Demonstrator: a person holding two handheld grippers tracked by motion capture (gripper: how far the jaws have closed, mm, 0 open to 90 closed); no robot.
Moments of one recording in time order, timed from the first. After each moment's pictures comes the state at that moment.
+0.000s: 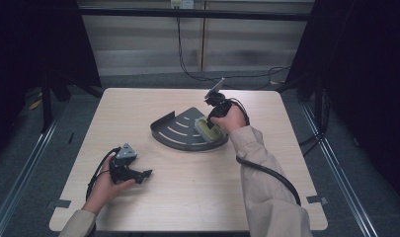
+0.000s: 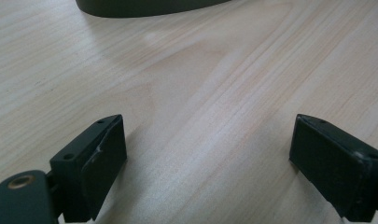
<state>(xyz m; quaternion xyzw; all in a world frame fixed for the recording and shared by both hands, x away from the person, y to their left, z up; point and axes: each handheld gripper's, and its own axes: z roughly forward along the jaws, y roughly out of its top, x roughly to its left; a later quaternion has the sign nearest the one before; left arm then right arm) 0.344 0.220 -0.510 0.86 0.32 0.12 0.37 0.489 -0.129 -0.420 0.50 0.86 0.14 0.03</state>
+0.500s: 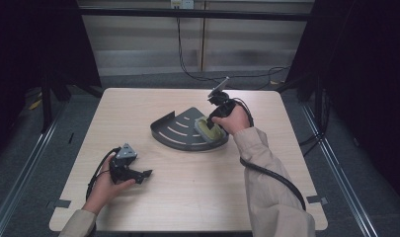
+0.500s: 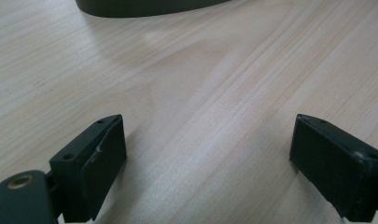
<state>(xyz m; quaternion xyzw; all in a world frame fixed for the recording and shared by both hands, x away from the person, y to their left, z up) 0.344 0.220 -0.510 0.86 0.32 0.12 0.37 0.480 -0.138 -0.411 0.50 0.85 0.15 0.04</state>
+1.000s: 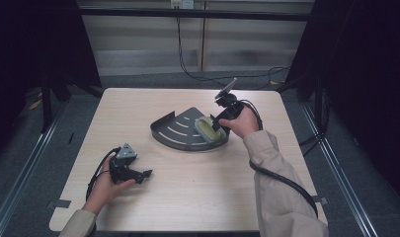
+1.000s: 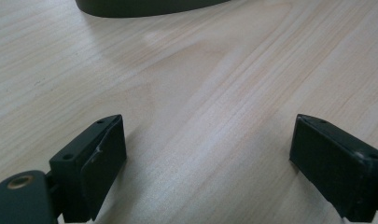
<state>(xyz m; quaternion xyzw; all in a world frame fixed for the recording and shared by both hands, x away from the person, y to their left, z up) 0.344 0.220 -0.510 0.86 0.32 0.12 0.37 0.465 -0.158 -0.403 0.50 0.85 0.15 0.04</state>
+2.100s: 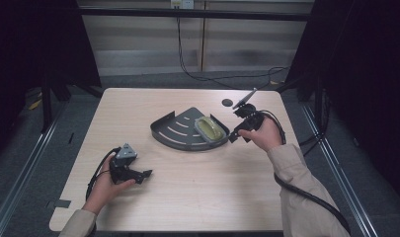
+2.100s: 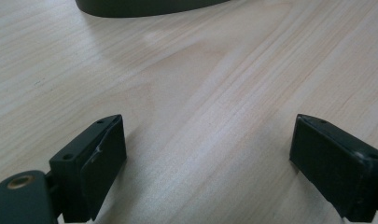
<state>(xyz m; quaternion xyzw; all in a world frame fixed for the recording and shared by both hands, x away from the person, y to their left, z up) 0.344 0.220 -0.510 0.86 0.32 0.13 0.37 0.422 -0.207 -0.404 0.49 0.86 0.15 0.03</state>
